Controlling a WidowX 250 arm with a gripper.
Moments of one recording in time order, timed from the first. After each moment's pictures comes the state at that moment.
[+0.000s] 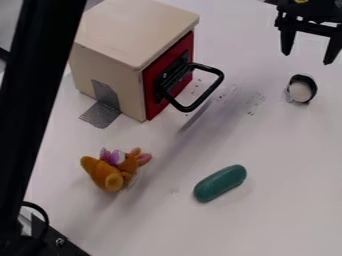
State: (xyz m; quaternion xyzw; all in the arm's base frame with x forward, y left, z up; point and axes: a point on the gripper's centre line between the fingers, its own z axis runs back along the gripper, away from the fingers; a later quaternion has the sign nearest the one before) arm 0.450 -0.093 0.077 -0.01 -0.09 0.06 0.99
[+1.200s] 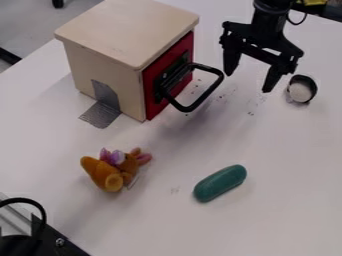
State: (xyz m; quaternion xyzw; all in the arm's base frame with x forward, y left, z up) arm 0.371 -0.033 0.063 0.06 -0.04 0.01 1.00
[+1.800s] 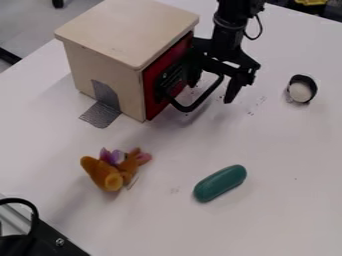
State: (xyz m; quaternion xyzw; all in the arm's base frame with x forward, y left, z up) arm 0.353 0.007 0.035 0.07 0.00 0.06 1.00
